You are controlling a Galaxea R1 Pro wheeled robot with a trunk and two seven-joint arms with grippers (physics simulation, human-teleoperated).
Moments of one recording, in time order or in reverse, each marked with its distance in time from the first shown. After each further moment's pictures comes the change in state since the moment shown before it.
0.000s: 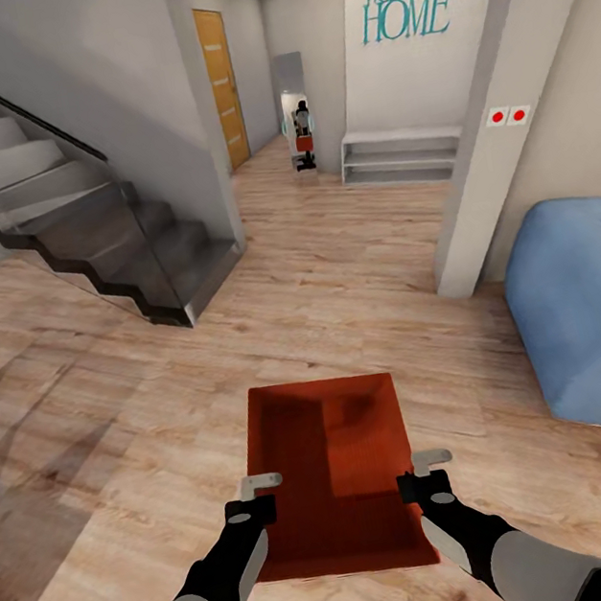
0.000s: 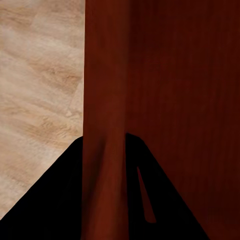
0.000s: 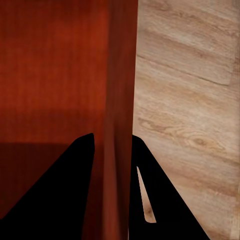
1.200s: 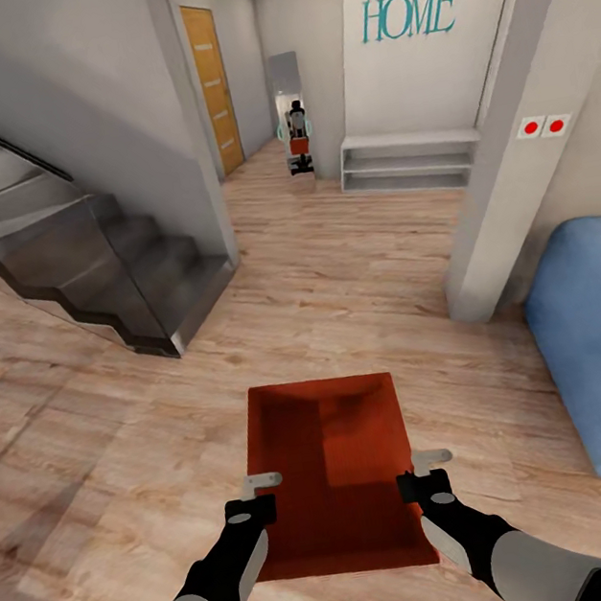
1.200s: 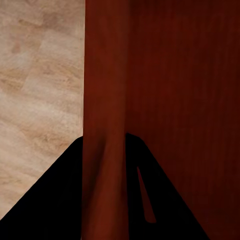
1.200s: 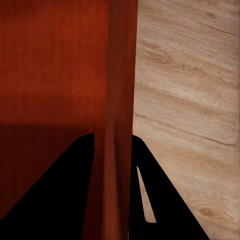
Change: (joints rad) left arm 0.000 0.000 -0.001 0.000 0.000 -0.005 0.000; right arm 0.000 0.000 0.001 0.000 0.000 -0.005 0.000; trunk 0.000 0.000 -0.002
